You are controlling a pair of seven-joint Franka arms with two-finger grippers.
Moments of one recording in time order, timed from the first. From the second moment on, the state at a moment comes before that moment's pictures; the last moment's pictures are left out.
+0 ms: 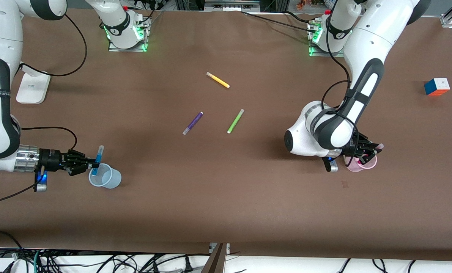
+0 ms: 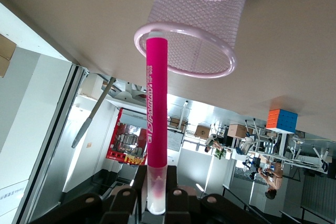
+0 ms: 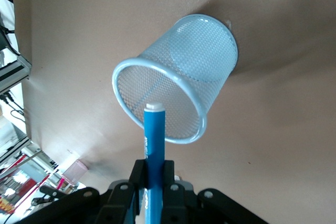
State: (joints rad) left arm -0.11 0.76 -0.35 -1.54 1.29 1.31 0.45; right arm -0.14 0.79 -0.11 -1.35 0.87 1.72 0.17
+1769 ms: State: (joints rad) left arm -0.08 0.67 -0.33 -1.46 0.92 1.28 0.23; right arm -0.06 0.59 -0.09 -1.10 0.37 1.38 0.16
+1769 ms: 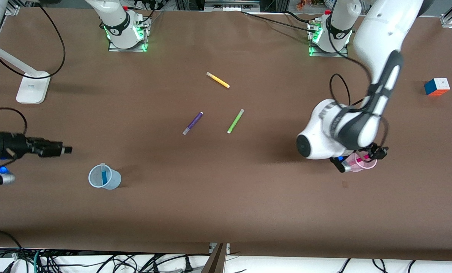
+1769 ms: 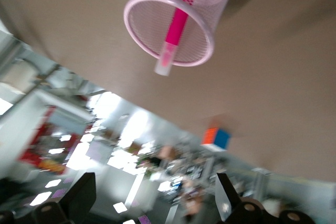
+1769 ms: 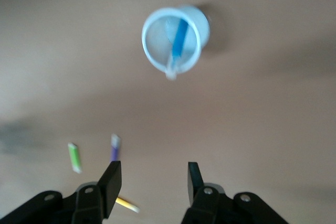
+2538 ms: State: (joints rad) left arm 0.25 0.33 -0.33 -1.38 0.10 1.32 -0.02; right arm 0.14 0.33 -0.09 -1.16 0.00 1.19 0.16
